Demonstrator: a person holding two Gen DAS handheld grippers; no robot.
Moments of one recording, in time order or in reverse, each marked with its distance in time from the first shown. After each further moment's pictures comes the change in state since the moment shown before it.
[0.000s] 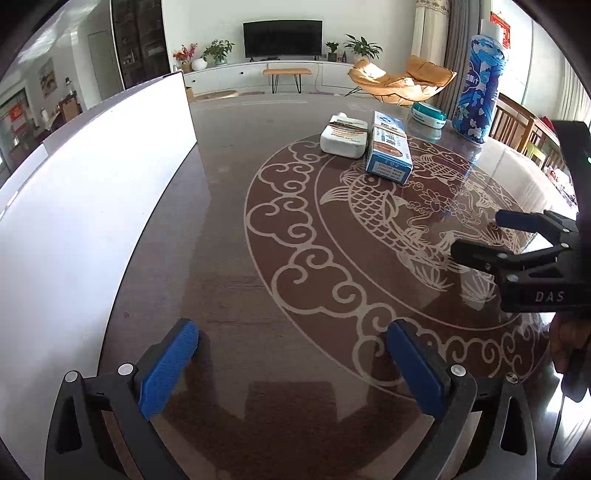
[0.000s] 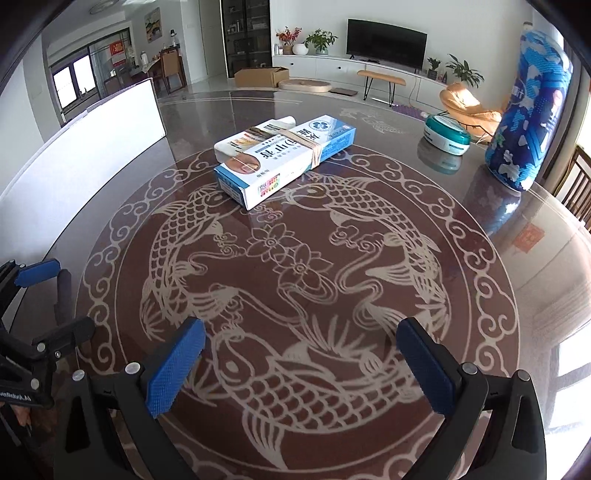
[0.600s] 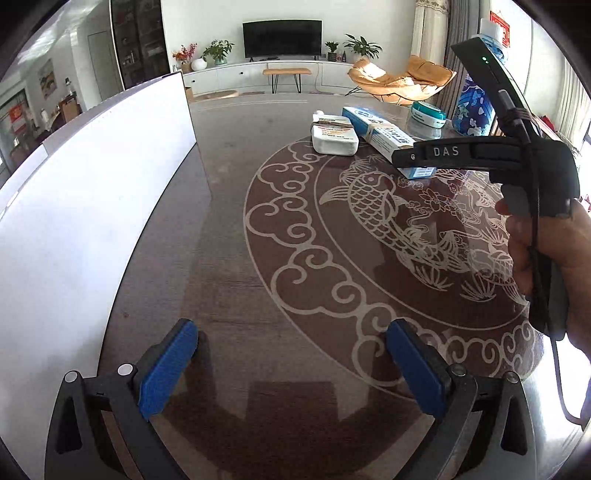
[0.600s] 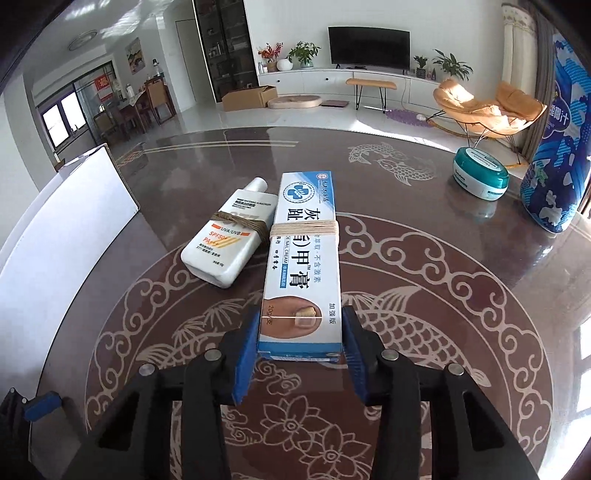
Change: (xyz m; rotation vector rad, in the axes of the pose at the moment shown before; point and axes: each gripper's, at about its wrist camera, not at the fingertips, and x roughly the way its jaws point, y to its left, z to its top) left arm 0.000 0.000 0.000 -0.002 0.000 -0.002; right arm 0.027 -0.014 0.051 0.118 -0.068 -0.009
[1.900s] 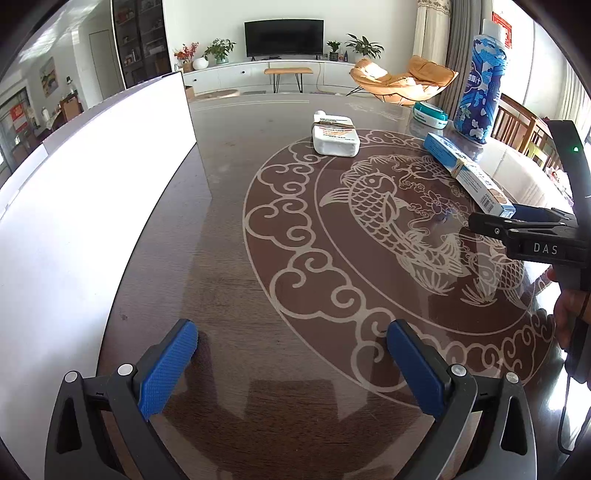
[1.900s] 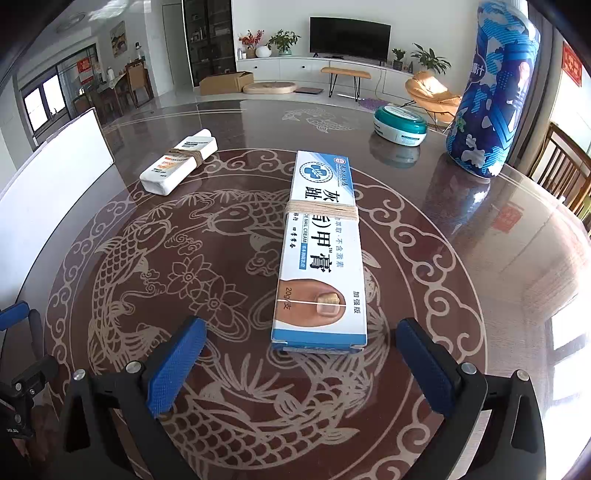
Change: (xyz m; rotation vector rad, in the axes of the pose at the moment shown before) left arm 0.005 -0.002 0.007 -0.001 0.007 -0.002; right arm -0.039 -0.047 -0.054 -0.005 0.054 -0.103
